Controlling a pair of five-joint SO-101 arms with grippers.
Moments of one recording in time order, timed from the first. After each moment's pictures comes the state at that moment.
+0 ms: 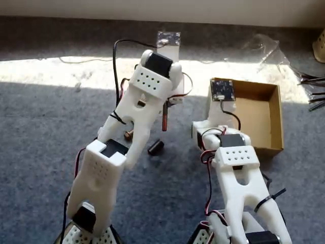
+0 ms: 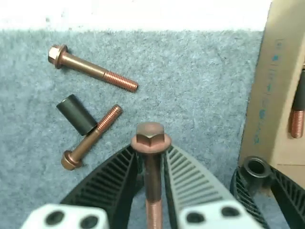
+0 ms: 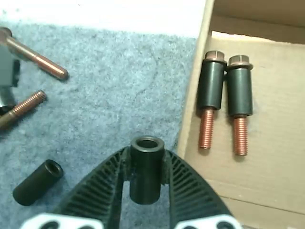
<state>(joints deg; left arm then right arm) 23.2 38.3 -53.8 99.6 30.3 -10.8 -30.9 53.7 38.0 -1.6</state>
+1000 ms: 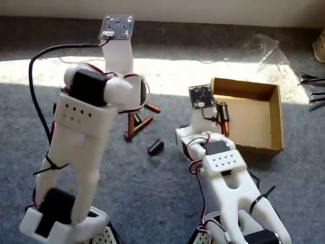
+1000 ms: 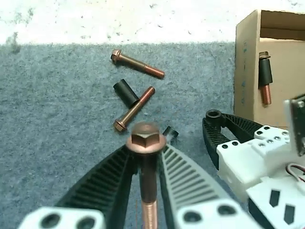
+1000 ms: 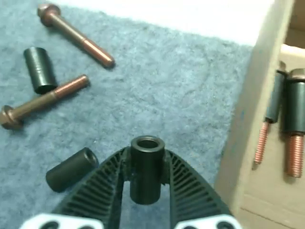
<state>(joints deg) 16.0 -10.9 -20.5 100.8 23.3 -22.1 -31.0 58.8 30.5 -1.5</state>
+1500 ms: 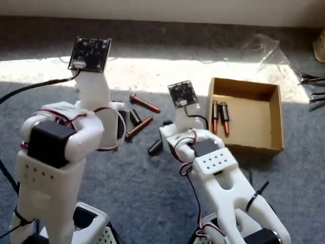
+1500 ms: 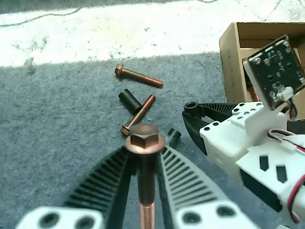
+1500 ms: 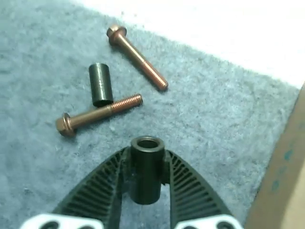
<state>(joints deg) 15.3 -37.1 -0.8 96.5 17.2 -28.2 -31.0 53.1 30.4 -1.5</state>
